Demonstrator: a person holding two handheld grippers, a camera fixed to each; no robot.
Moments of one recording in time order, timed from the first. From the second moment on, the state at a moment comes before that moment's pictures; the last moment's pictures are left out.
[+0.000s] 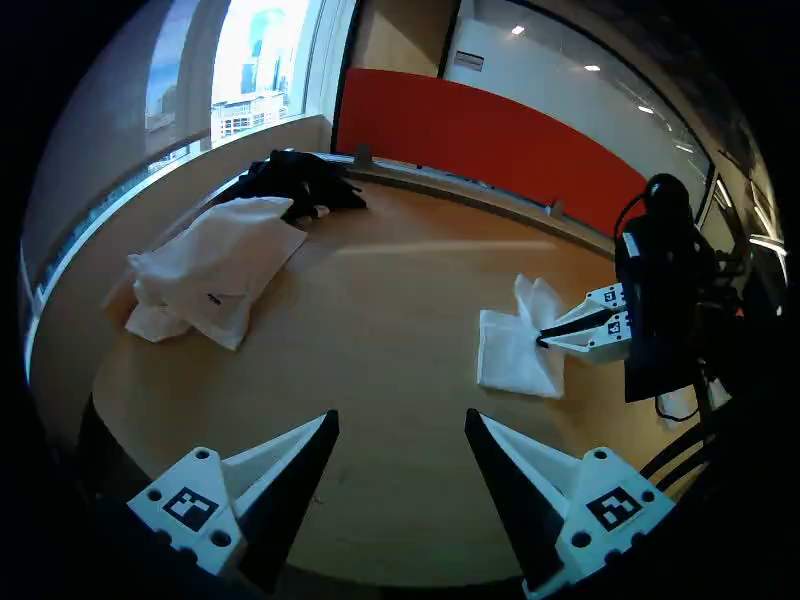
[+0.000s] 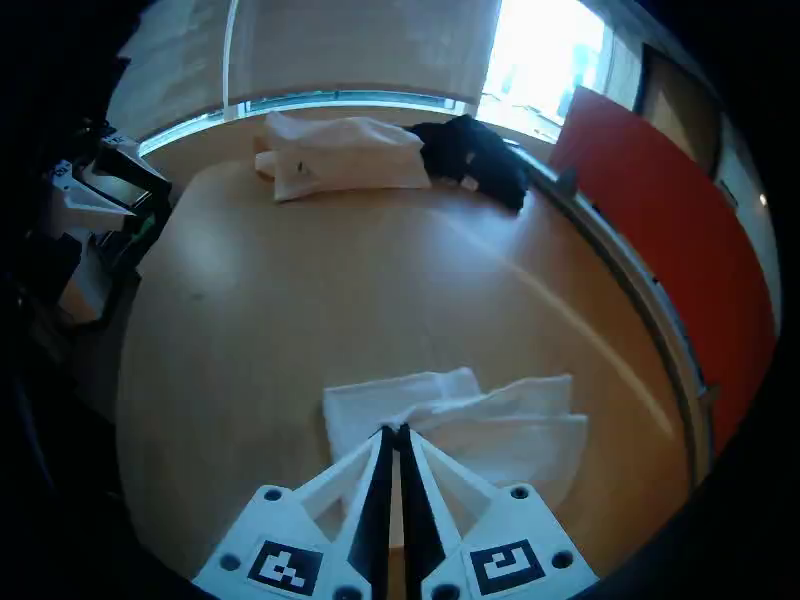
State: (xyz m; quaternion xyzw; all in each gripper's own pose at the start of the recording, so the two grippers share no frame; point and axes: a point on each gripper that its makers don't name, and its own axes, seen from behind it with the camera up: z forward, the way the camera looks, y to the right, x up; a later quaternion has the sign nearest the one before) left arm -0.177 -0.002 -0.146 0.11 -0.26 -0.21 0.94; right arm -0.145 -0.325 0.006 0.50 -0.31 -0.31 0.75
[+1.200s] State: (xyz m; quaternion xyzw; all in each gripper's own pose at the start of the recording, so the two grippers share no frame) left arm -0.181 0.005 -0.146 0.11 -0.26 -0.22 0.93; right arm -0.179 -0.299 -0.017 0.48 -0.36 -0.28 0.75
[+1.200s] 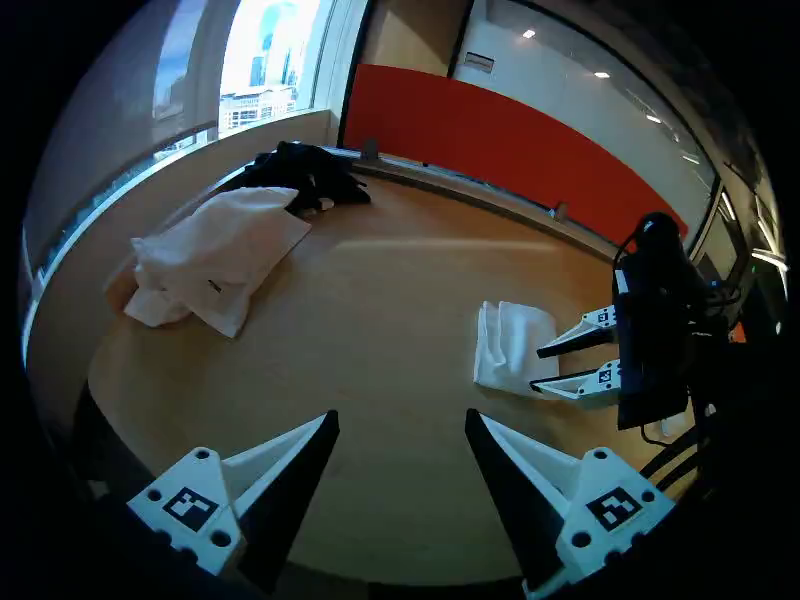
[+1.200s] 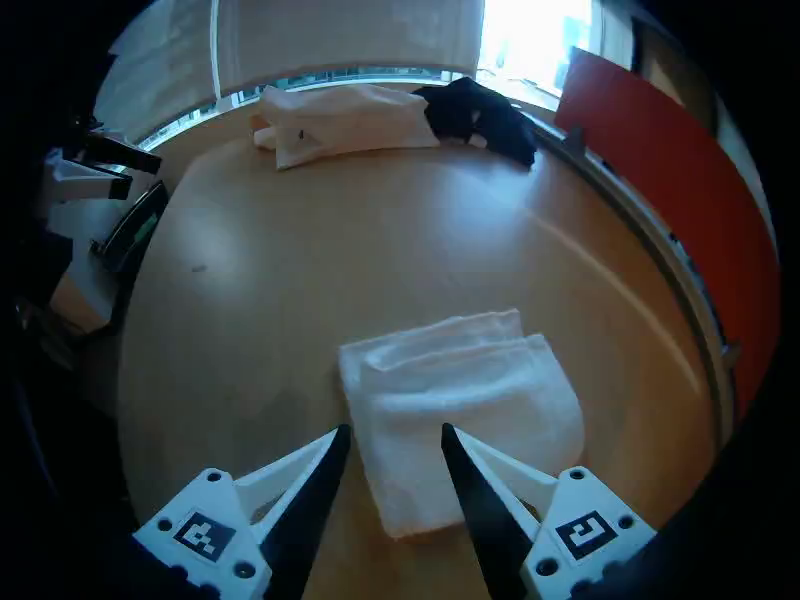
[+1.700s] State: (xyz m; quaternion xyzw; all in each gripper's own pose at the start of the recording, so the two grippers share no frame) left arm -0.180 0.017 -0.137 0.10 -0.26 -0.21 0.94; right arm -0.193 -0.255 -0.030 0.41 -0.39 -0.24 0.79
